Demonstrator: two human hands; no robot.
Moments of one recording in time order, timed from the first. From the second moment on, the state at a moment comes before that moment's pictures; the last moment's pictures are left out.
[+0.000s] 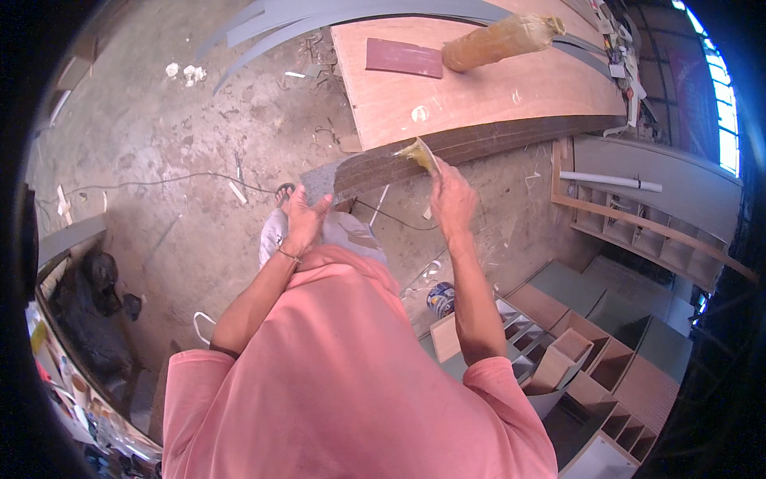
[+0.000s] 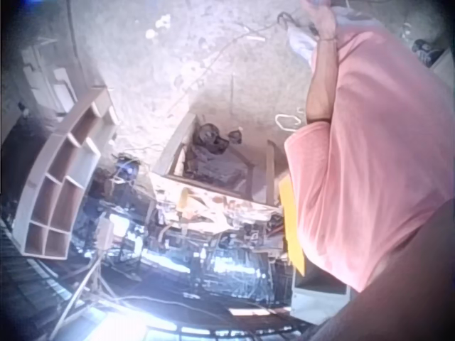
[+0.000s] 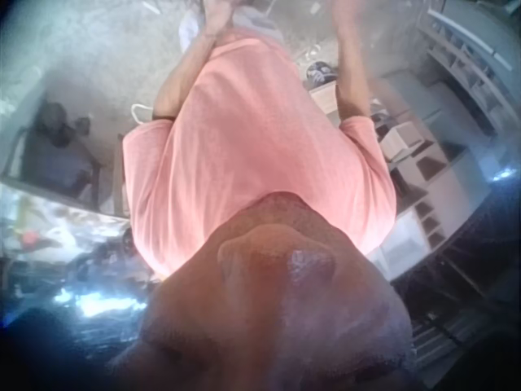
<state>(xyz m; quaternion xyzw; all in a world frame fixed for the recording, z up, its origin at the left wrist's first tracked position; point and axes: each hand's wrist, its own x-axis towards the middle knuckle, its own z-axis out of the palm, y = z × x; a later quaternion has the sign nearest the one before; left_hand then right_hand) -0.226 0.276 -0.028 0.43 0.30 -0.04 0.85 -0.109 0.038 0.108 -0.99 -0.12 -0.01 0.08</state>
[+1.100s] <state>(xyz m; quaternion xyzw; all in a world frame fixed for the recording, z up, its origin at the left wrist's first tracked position) -0.232 0.307 -0.016 0.01 0.20 -0.12 0.97 -0.165 0.223 0.122 -0.93 -0.19 0.08 0.29</state>
